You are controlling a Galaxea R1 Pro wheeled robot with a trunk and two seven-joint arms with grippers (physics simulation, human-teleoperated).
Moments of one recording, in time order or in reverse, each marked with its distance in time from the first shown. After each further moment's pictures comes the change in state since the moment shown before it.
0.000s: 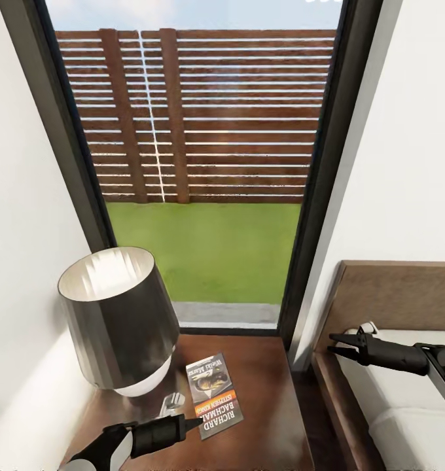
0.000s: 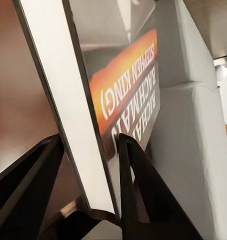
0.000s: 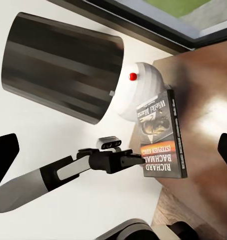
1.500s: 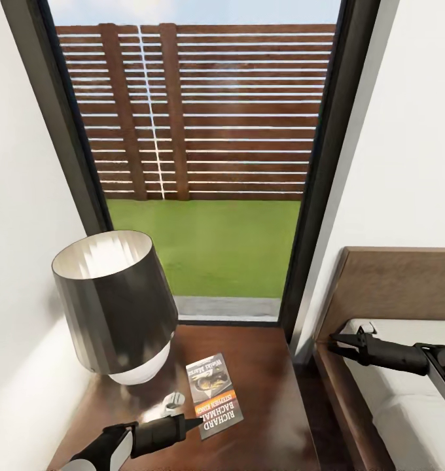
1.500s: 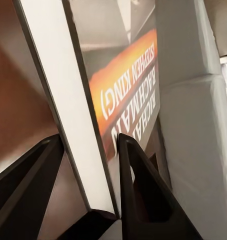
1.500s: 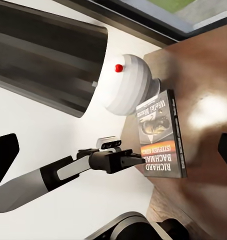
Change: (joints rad) left arm 0.000 0.000 0.000 0.000 0.001 0.000 0.000; right arm 0.000 0.000 0.000 0.000 0.000 0.000 0.000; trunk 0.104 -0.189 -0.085
